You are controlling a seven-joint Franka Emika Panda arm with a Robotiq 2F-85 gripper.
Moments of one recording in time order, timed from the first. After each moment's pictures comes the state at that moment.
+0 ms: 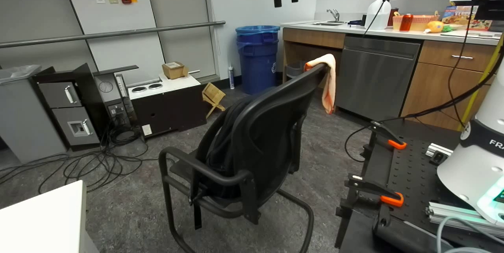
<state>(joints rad) -0.14 -0.04 -0.07 -1.95 -0.14 1.86 -0.07</state>
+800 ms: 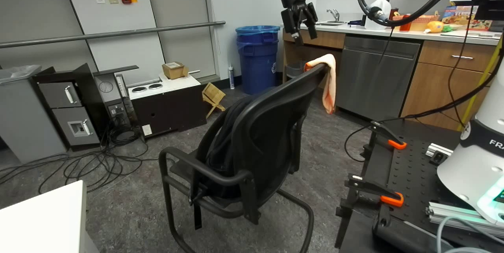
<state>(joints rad) -0.14 0.03 -0.08 -2.11 -0.14 1.79 -0.08</state>
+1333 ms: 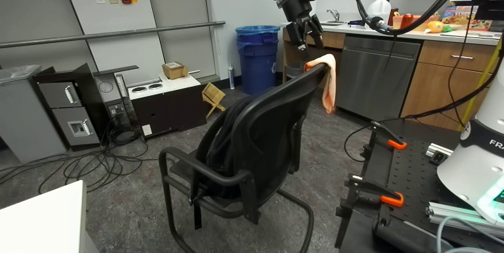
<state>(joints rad) -0.14 0.08 -0.08 -2.13 -0.15 1.77 -0.08</state>
